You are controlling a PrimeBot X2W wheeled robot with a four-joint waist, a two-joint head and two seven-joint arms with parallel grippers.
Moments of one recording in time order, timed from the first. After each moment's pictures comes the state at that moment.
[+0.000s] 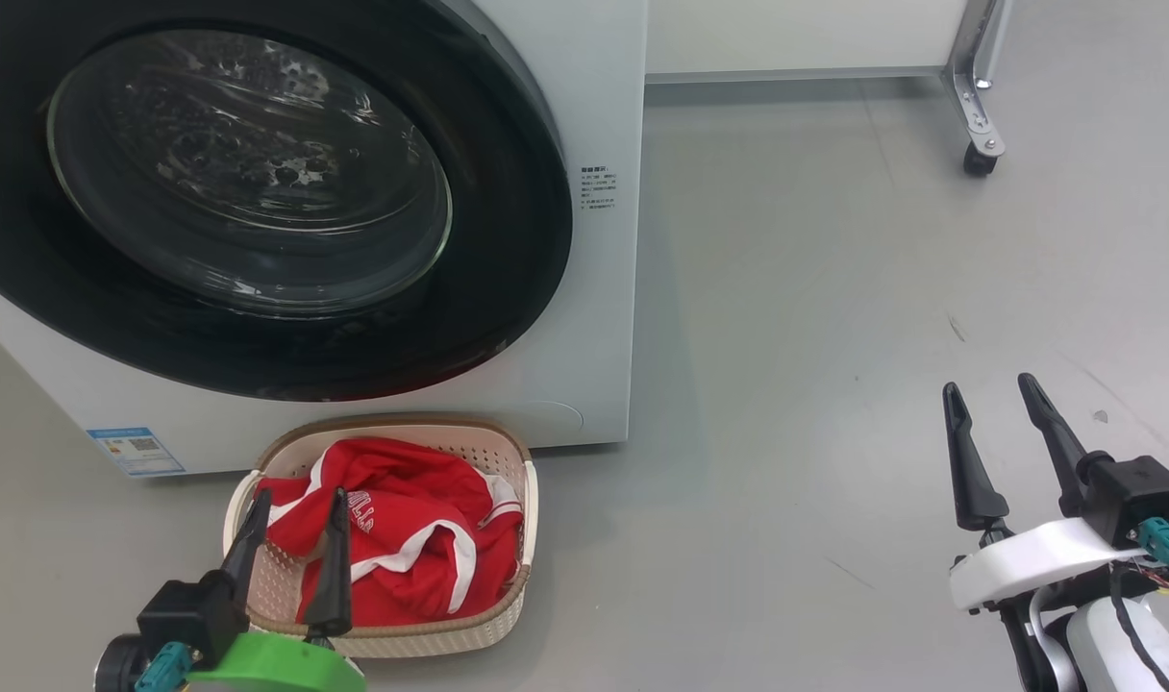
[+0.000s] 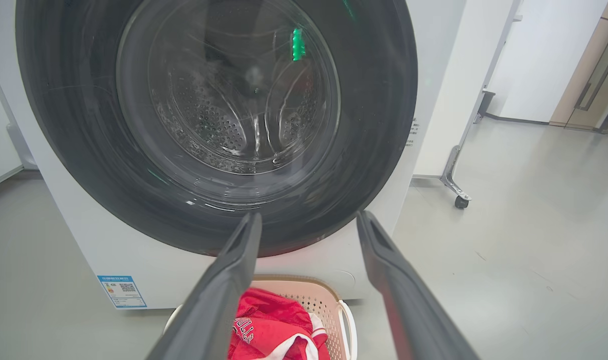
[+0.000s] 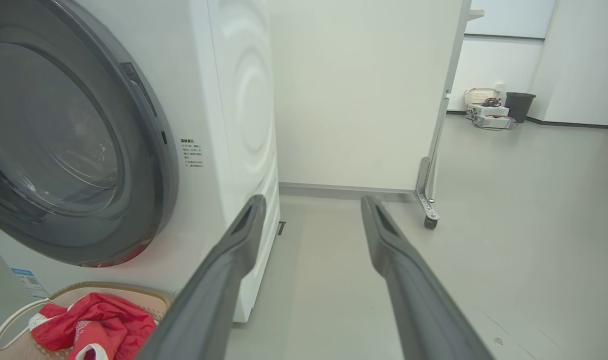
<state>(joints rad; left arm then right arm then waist) 0.01 0.04 -0.14 0.21 -0.36 -0.10 -0.25 -0.06 -0.24 0.20 0.17 0.38 -0.04 -0.25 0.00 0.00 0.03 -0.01</state>
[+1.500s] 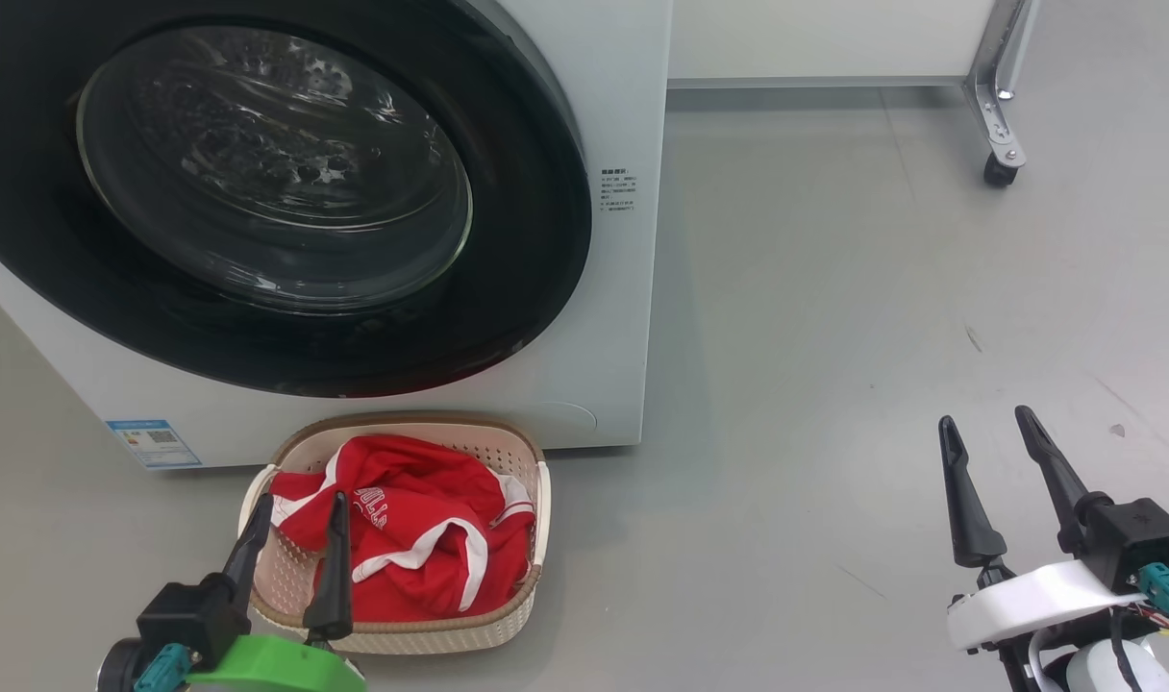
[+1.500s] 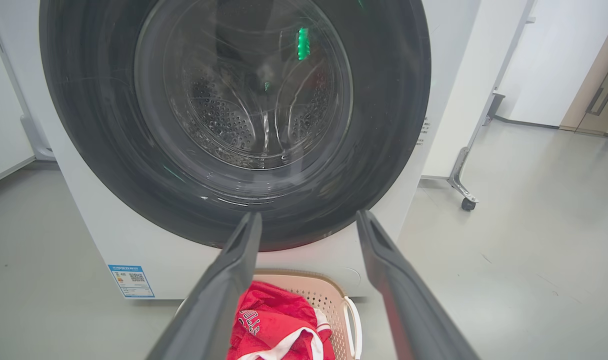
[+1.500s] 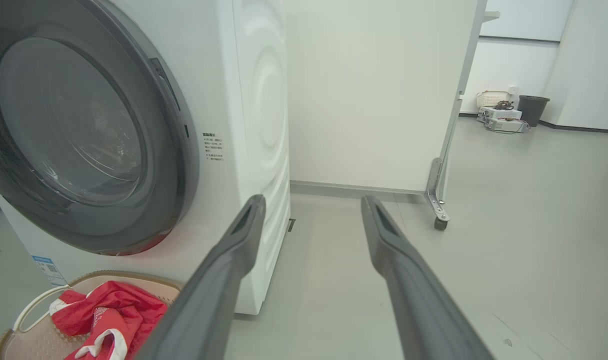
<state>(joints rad) 0.01 0.04 -0.14 0.22 -0.38 -0.11 -0.25 0.04 -0.23 0.19 0.08 0.35 -0.05 -0.25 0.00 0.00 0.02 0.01</state>
